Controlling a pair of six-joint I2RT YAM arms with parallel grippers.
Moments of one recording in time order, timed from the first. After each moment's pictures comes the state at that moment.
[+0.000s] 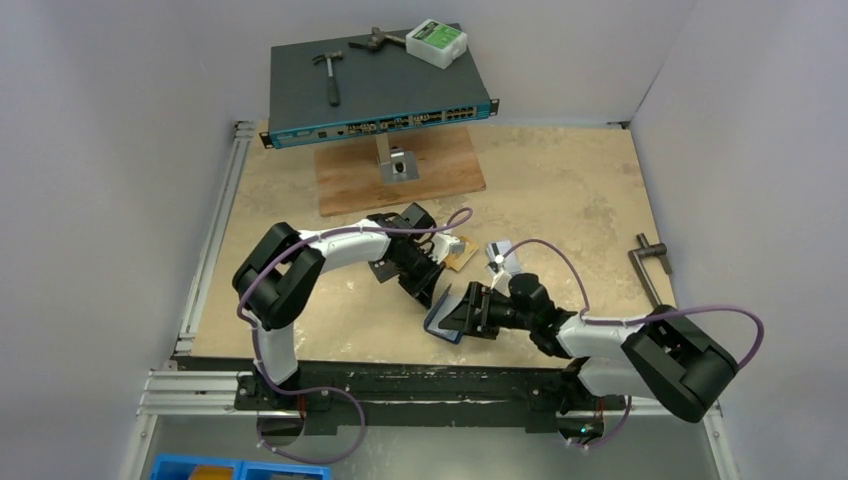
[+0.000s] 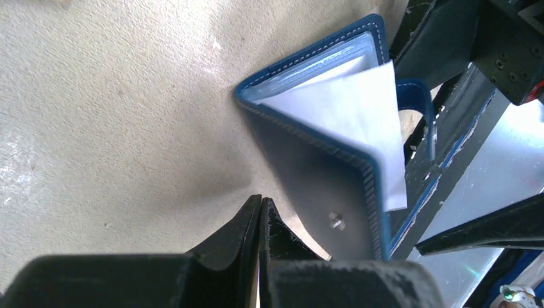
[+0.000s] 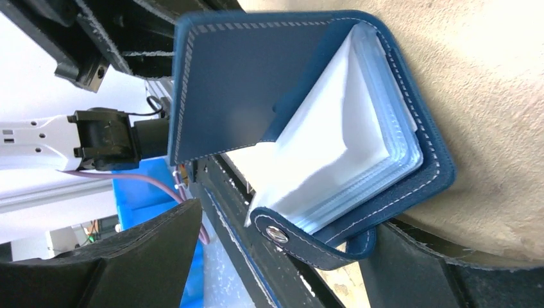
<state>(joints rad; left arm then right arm) -0.73 1.87 1.17 -0.58 0.58 0.04 0.70 1.26 0.15 0.57 -0.47 1.04</state>
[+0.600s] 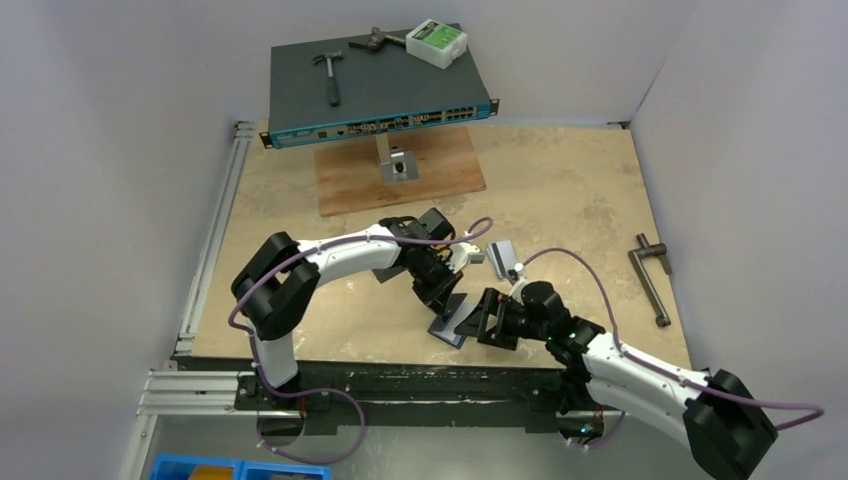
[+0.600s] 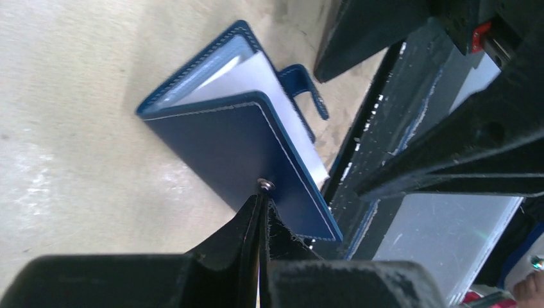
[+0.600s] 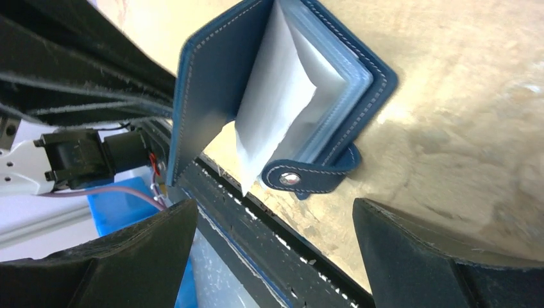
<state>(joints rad) -0.84 1.83 1.24 -0.64 0.58 0.05 0.70 0.85 0.14 0.06 -0.35 1.04</state>
